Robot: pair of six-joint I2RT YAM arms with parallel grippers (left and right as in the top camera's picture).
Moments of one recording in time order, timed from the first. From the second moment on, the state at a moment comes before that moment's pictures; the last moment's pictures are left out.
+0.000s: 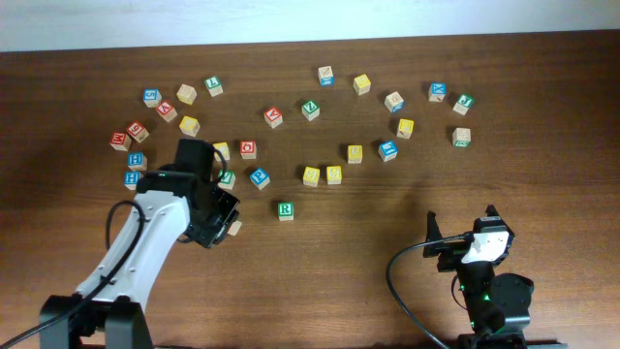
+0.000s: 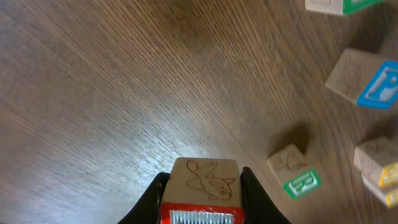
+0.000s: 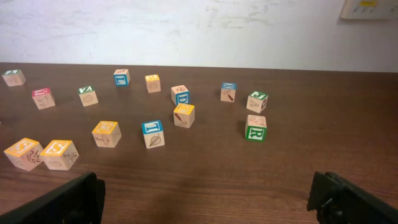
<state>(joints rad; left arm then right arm) -0.13 1.54 1.00 -0.91 0.15 -1.11 0.01 0.10 0.01 -0.07 -0.04 0.00</state>
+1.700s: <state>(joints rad) -0.36 1.69 1.00 -0.57 -0.01 -1.54 0.01 0.10 0.01 -0.07 -0.04 0.00</state>
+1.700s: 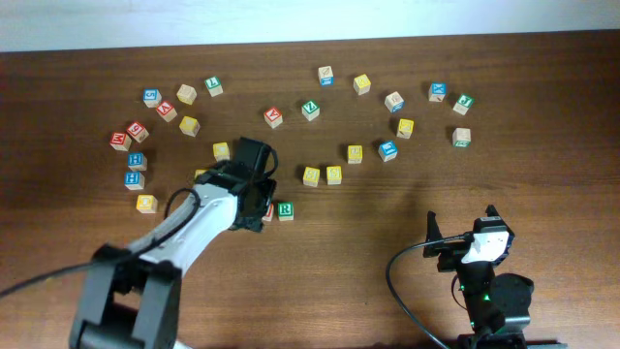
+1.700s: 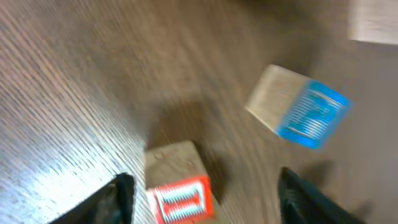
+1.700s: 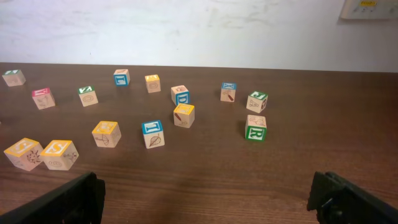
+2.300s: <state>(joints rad) 0.00 1.30 1.35 -1.00 0.32 -0.36 0.01 0.10 0.01 -0.07 -0.04 0.00</state>
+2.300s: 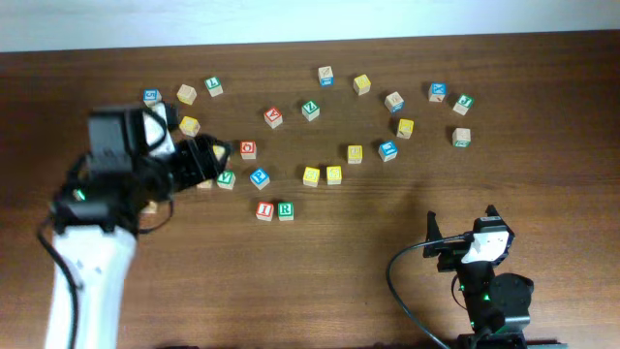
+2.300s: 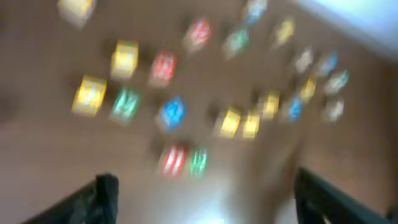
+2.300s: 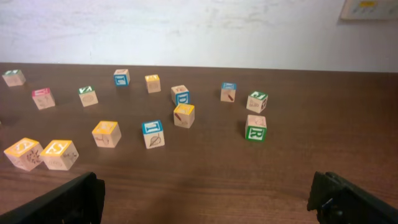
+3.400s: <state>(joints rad) -0.13 2.14 1.63 -0.82 -0.11 -0.21 0.01 0.10 0.01 -0.07 -0.04 0.00</state>
